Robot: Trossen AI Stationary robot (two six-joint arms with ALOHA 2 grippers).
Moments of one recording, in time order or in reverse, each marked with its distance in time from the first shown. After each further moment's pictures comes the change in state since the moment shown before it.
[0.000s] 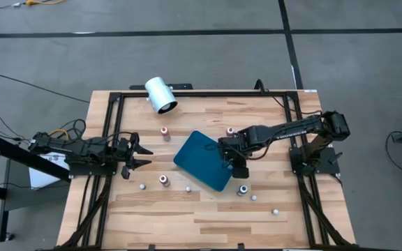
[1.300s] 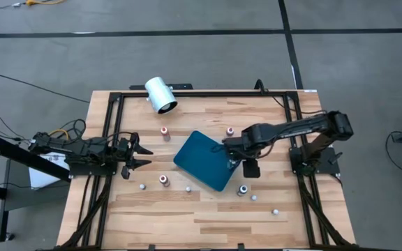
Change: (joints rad) left arm 0.000 0.000 0.000 0.000 0.000 0.000; right arm 0.025 -0.055 0.069 -0.290 -0.008 0.003
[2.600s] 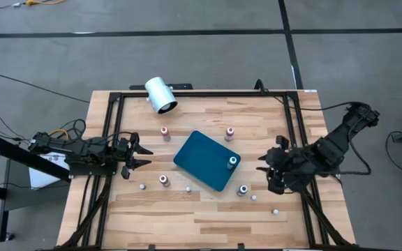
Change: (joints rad) left arm 0.000 0.000 0.000 0.001 0.000 0.000; right arm 0.606 -0.414 0.001 0.040 0.665 0.692
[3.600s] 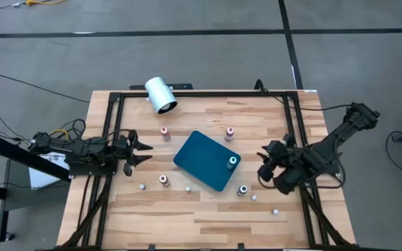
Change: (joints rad) left arm 0.000 0.000 0.000 0.023 -0.119 0.000; right arm -0.057 -0.001 -0.257 -0.038 0.204 0.425
